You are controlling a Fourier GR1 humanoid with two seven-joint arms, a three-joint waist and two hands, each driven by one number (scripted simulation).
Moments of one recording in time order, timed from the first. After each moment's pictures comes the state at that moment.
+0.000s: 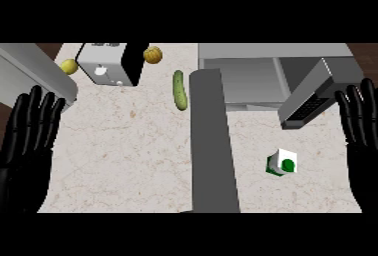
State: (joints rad) left arm 0.04 0.07 -0.01 -2.10 0.00 -0.02 -0.01; right arm 0.00 -0.12 0.02 -2.10 -0.01 -0.02 -0.03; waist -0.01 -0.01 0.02
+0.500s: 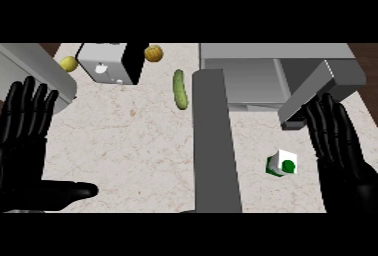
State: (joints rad) left arm -0.02 0.10 0.10 -1.98 0.11 -0.06 -0.01; right arm 0.06 -0.04 0.20 -2.16 0.11 -0.05 0.02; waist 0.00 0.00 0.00
